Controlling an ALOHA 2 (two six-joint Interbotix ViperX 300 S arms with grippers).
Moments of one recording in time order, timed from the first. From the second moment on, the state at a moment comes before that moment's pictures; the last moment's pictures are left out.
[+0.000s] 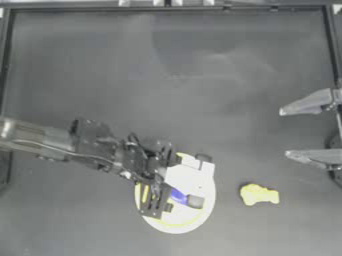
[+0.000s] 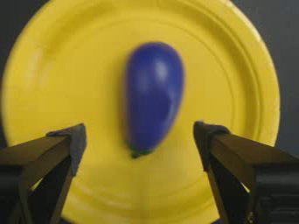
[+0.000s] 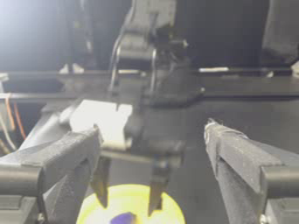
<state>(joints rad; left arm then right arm) -0.04 0.27 0.23 -0.07 0.62 0.18 -0.02 -0.99 1.21 0.04 -0.23 0.01</state>
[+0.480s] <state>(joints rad) -0.01 0.08 0.29 -0.03 0.64 0.17 -0.02 -0.99 1.21 0.04 -0.23 0.01</state>
